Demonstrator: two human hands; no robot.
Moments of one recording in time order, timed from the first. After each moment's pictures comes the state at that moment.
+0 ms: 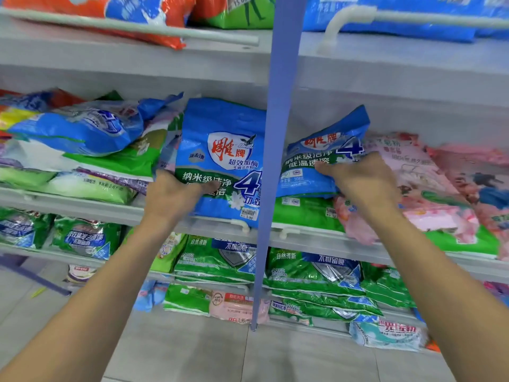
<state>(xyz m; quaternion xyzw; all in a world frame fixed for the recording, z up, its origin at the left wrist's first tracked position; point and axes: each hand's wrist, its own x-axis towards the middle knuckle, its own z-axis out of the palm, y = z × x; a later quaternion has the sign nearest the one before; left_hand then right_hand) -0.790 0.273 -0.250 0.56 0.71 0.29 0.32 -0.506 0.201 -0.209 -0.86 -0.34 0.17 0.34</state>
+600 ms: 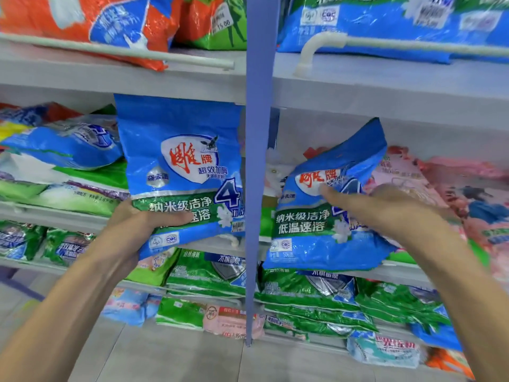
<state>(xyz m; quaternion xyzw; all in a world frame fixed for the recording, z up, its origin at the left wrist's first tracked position) -0.812 0.227 -0.236 0.47 0.52 0.42 0.57 -0.505 0.144 -0.155 -0.86 -0.38 0.31 0.16</state>
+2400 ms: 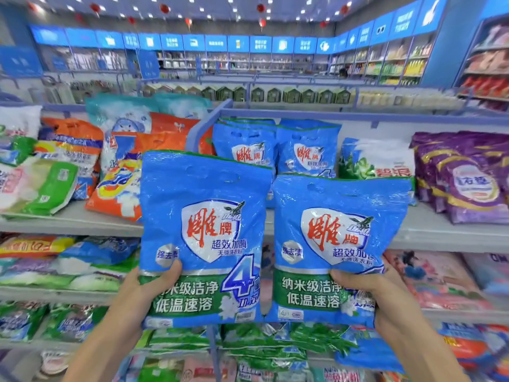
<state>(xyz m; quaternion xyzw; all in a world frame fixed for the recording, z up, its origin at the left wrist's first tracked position) -0.761 0.041 -0.011 0.47 0.39 0.48 0.63 -0.426 -0.088 0.017 -0.53 -0.33 0.41 0.67</state>
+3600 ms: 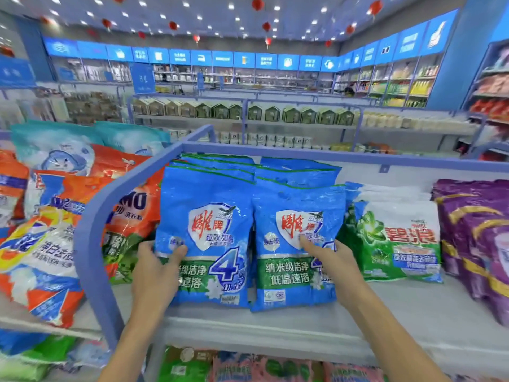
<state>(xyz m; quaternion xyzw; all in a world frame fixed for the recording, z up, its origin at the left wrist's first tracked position) -0.577 0.241 0.013 0.54 0.62 0.51 0.25 -0.279 0.165 0.027 -0.61 -0.31 0.37 0.64</state>
